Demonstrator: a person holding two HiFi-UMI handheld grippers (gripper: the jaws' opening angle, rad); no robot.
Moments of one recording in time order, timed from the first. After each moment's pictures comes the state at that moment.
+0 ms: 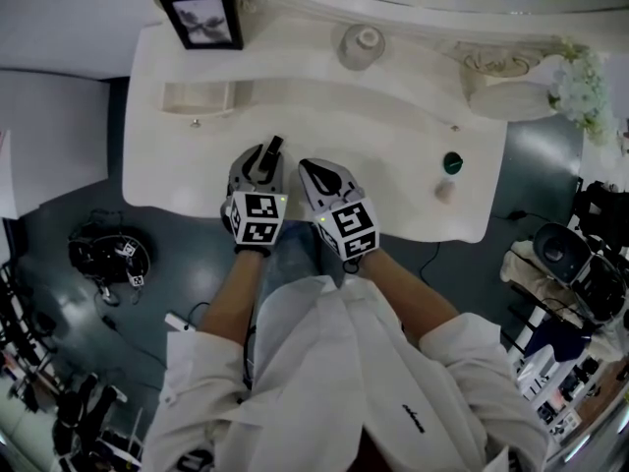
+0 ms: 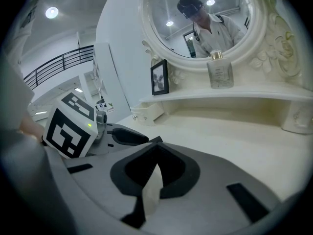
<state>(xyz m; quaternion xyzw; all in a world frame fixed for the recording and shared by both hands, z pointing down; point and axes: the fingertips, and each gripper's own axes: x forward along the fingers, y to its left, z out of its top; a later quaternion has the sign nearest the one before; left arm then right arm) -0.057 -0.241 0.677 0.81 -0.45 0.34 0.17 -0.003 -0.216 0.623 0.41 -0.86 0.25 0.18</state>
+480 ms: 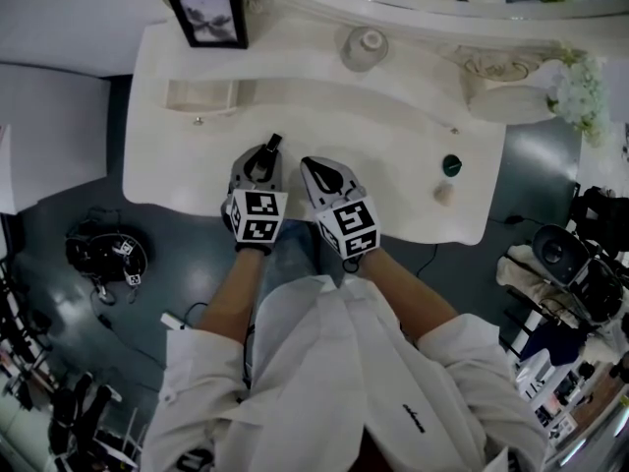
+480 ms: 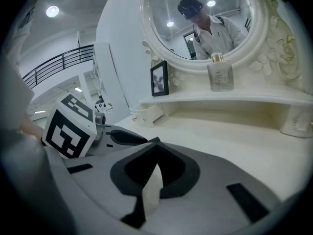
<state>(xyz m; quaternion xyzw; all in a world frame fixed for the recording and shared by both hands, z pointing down) -0.060 -0.241 0.674 0.80 -0.46 0.33 0.18 -0.003 -0.218 0.618 0.41 -0.86 0.24 0.19</state>
